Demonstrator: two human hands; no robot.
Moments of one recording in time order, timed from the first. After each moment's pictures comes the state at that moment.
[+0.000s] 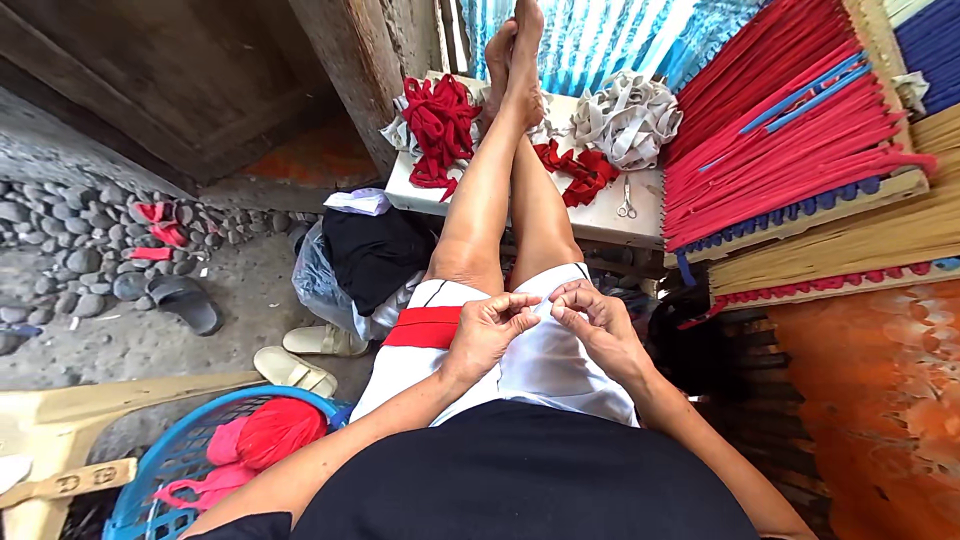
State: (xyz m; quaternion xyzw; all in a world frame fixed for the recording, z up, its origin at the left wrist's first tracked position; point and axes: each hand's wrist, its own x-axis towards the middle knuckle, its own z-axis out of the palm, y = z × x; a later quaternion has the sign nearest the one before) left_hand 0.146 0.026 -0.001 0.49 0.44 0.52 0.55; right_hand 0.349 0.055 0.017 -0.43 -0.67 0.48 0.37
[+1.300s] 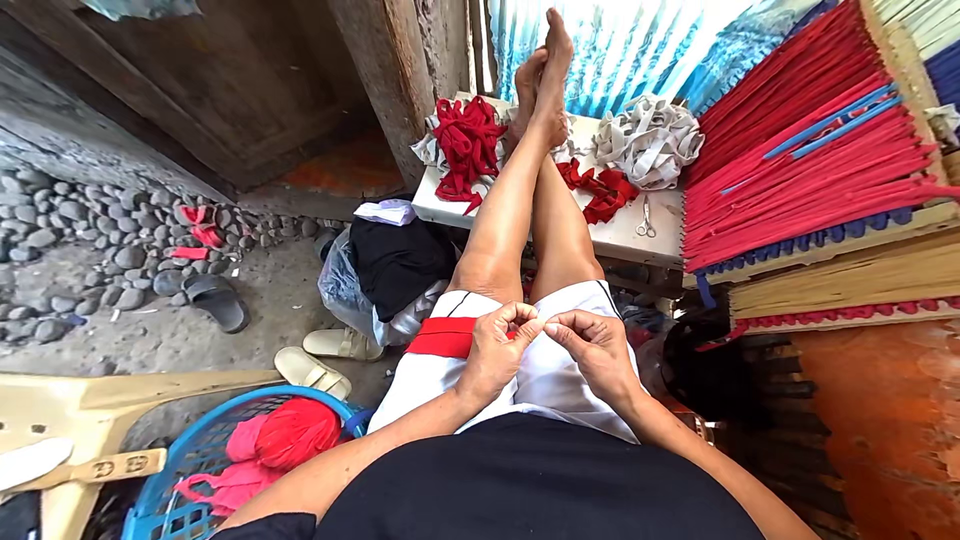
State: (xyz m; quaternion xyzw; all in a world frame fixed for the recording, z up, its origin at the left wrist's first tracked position) left_hand 0.142 0.023 -0.009 0.47 0.47 0.57 0.49; right_hand 0.312 0.048 0.005 -0.41 -0.59 0.55 0.42
